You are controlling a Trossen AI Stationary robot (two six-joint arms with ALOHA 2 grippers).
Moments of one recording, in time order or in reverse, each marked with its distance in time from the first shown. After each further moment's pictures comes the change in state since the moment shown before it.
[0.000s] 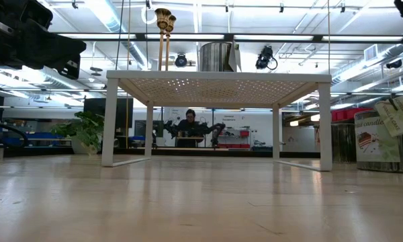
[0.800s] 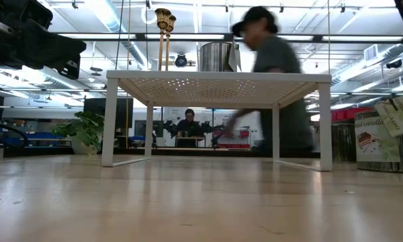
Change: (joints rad) left arm 0.000 0.000 0.000 0.000 0.000 0.000; right arm 0.034 0.009 -0.002 0.041 0.078 -0.094
